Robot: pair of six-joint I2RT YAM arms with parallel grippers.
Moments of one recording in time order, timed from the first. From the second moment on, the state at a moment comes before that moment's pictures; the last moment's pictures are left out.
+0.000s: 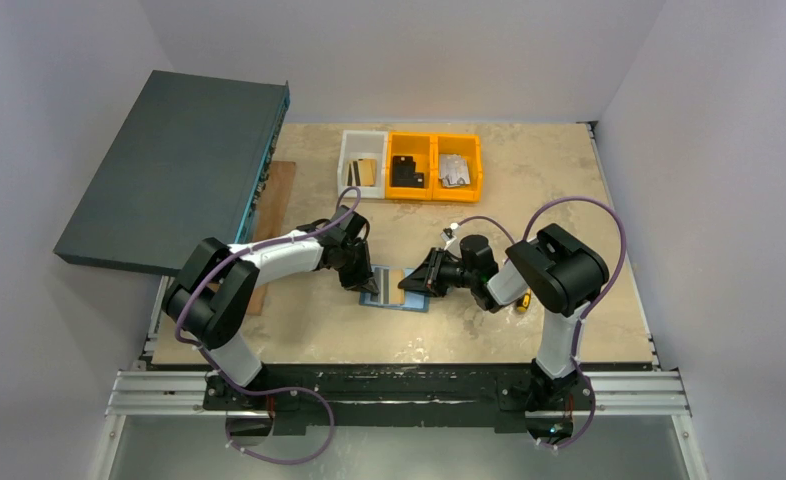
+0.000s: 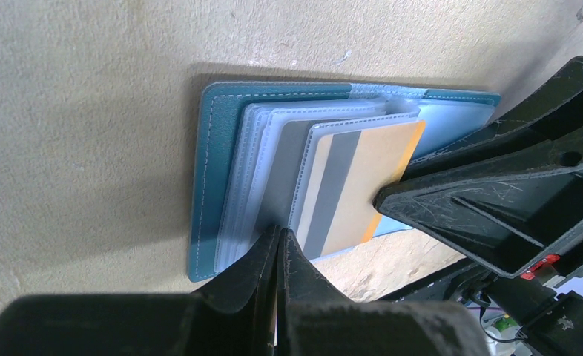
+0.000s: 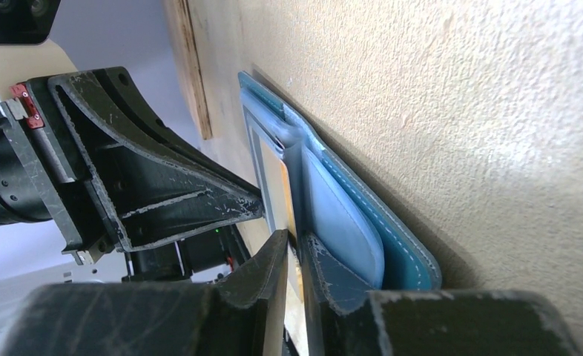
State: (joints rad) left arm -0.60 1.68 0.91 -0.39 0.25 -0.81; right arm 0.52 1.91 0.49 0.93 -0.64 1.16
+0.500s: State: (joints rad) left arm -0.60 1.68 0.92 -0.40 0.25 -0.81; right arm 0.52 1.91 0.47 0.94 -0.64 1.16
